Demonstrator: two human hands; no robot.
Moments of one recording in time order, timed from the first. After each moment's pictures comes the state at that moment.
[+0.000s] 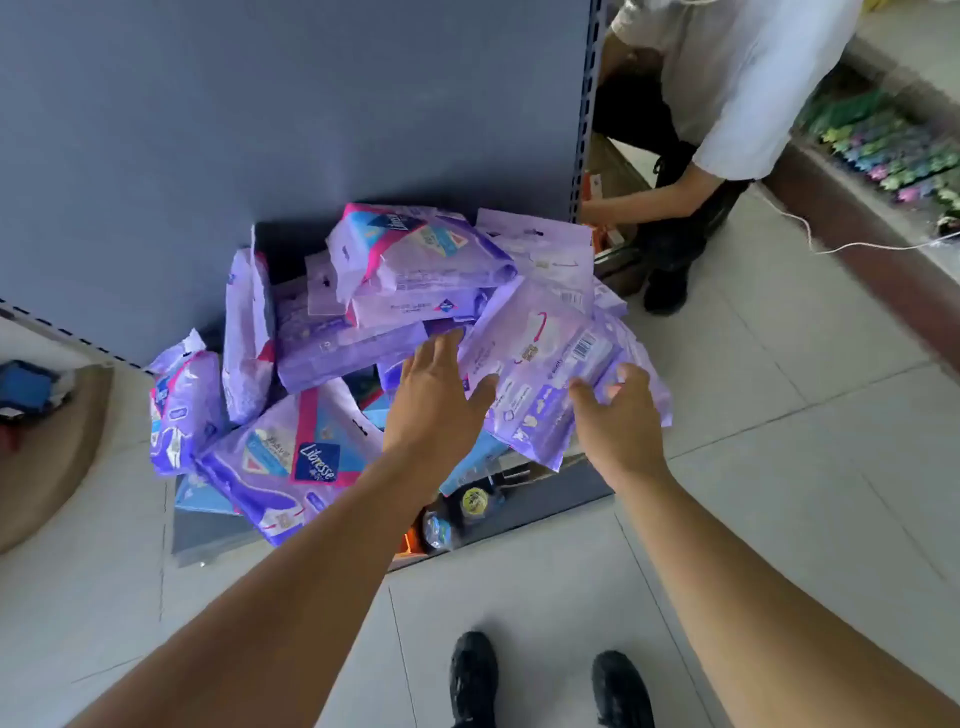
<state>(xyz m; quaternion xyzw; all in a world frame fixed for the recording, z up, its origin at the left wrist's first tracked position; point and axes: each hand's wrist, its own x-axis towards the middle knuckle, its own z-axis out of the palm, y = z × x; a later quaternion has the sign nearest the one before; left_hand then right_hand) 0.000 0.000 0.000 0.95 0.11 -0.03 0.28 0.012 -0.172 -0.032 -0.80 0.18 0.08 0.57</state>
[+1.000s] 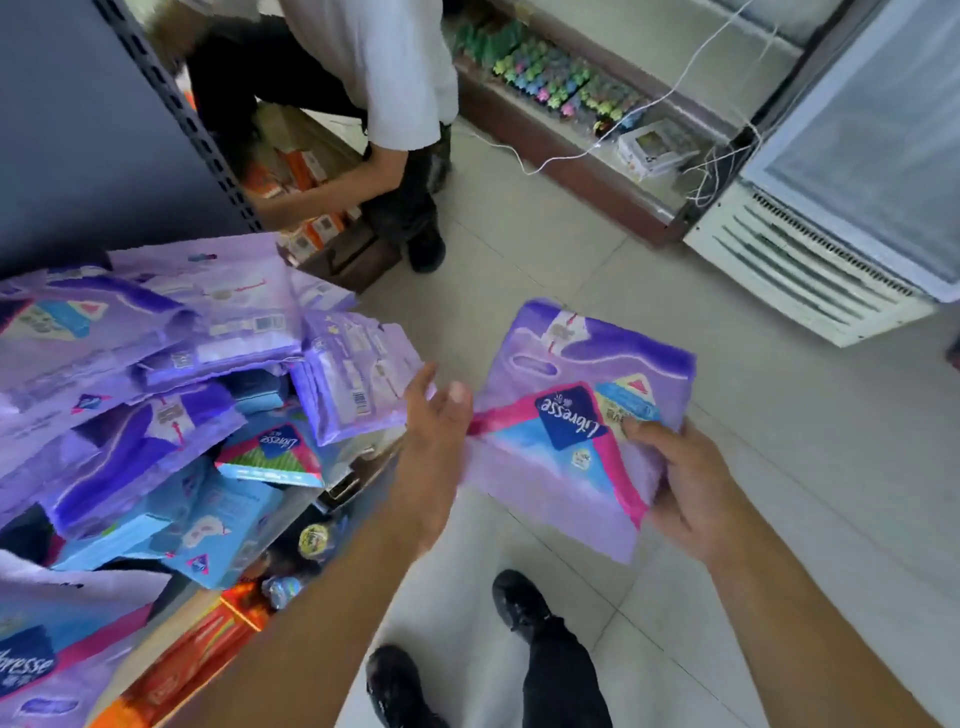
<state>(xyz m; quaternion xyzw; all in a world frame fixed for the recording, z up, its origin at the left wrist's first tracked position) -0.019 -0.200 -0.020 0.62 0.09 -0.31 0.71 -0.106 -0.396 0.000 -0.41 0.35 0.01 0.84</state>
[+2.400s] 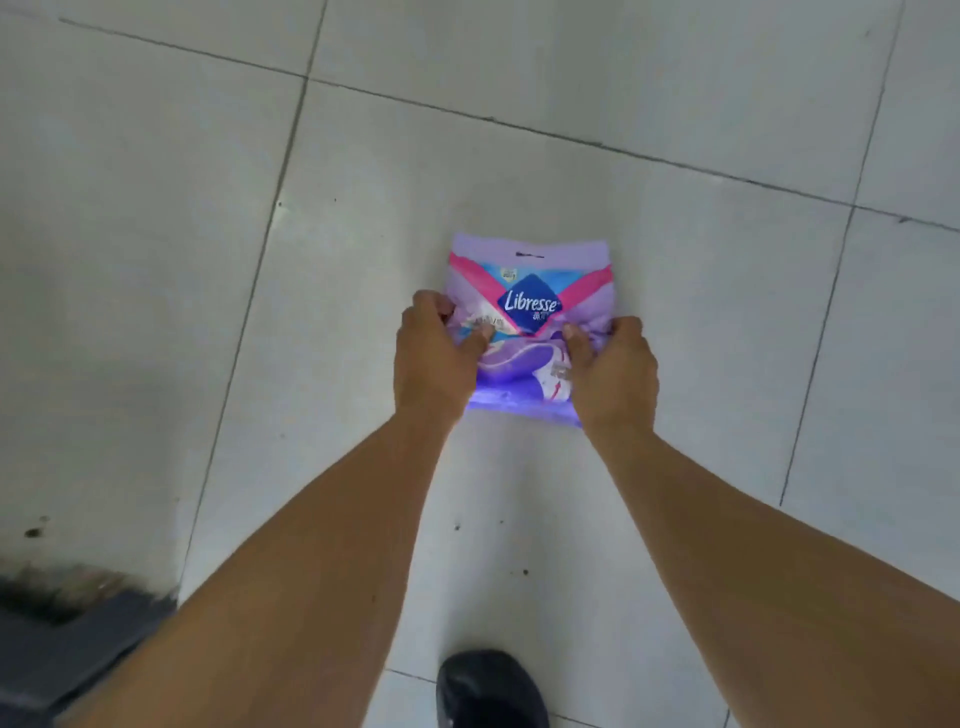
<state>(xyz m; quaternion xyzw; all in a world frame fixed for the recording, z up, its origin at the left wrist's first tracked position) 0.064 -0.617 -0.711 0.89 -0.16 -0.31 0.30 -0.072 -0.714 -0.713 -0.67 0.63 -0.01 0.39</state>
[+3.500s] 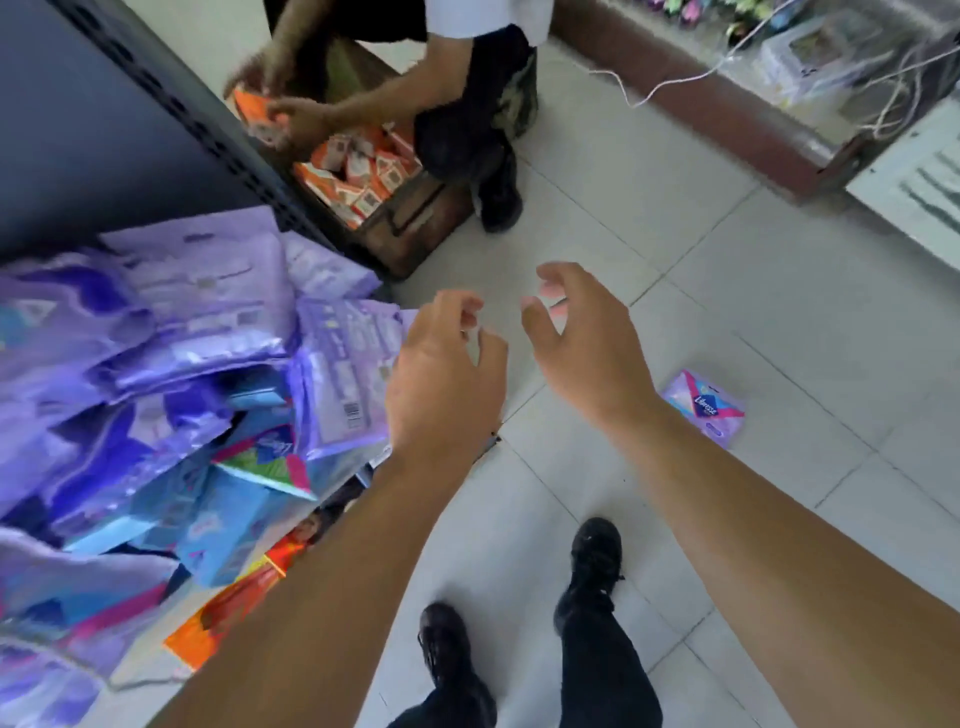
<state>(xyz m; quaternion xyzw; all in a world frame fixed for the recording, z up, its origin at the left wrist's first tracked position) 0.061 -0.276 -0.057 0.94 0.00 -0.01 0.33 0.062 -0.405 -0.091 -0.88 0.14 -0.03 0.45</state>
